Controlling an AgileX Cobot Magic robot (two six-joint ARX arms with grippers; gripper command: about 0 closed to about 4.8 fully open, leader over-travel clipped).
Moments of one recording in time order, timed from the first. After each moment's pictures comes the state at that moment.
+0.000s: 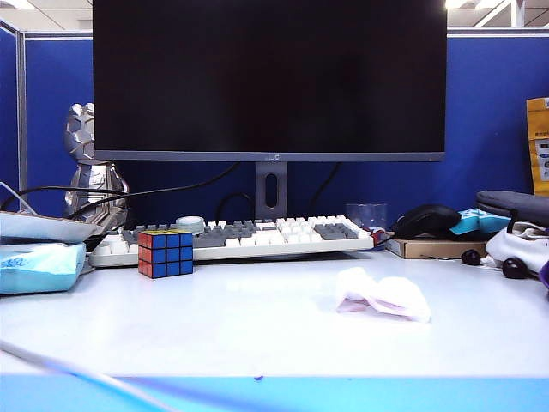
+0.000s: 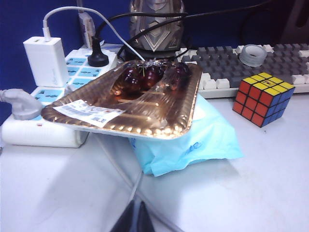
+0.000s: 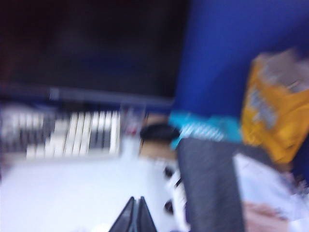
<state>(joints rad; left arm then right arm) 0.07 0.01 0.01 -0.16 0.02 0.00 0.47 0.67 1.29 -0.79 0.42 0.02</state>
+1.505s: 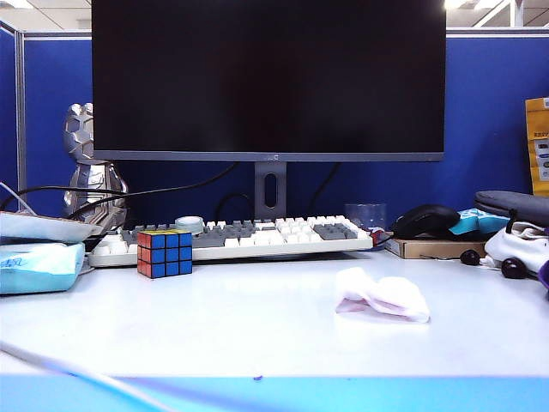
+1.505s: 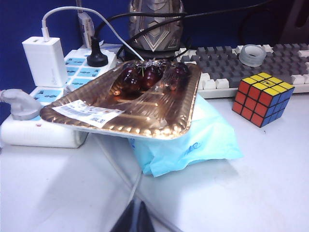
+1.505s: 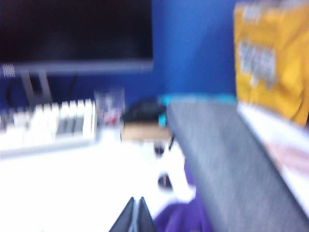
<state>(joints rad) 0.07 0.01 0.01 -0.16 0.02 -0.01 0.17 0.00 0.09 -0.01 0.21 0.03</state>
